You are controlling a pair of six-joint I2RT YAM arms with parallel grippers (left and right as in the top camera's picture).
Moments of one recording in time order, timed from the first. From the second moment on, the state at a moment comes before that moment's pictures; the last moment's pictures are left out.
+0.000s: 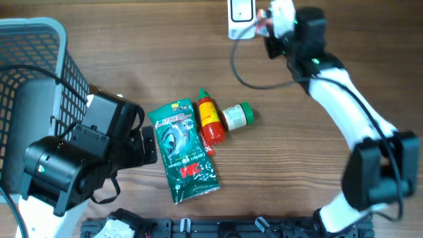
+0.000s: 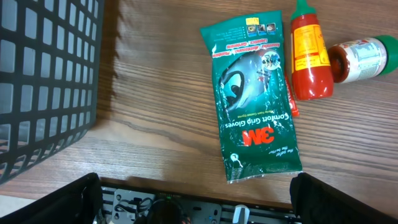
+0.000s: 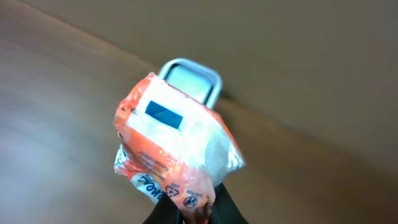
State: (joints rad) left arm -0.43 1.11 1.56 -1.68 -0.22 -0.54; right arm 0.24 1.82 1.38 -0.07 -0.01 -0.33
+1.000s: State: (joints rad) left arm -0.43 1.11 1.56 -1.68 -0.22 -0.54; right arm 0.13 2.18 1.69 -0.11 0.53 -0.86
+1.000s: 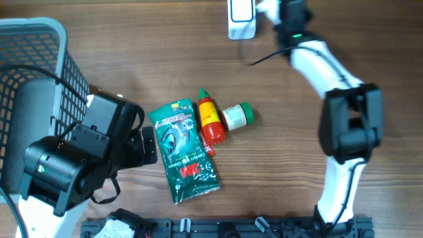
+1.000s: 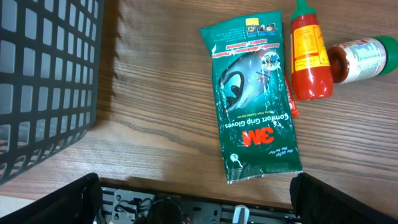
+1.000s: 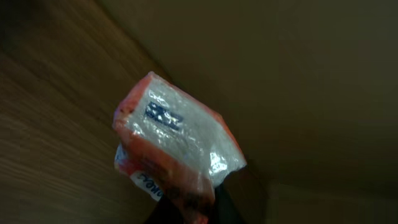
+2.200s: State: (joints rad) left arm -0.43 1.11 1.56 -1.68 -0.22 -0.54; right arm -0.13 1.80 1.70 -1.18 -0.29 0.80
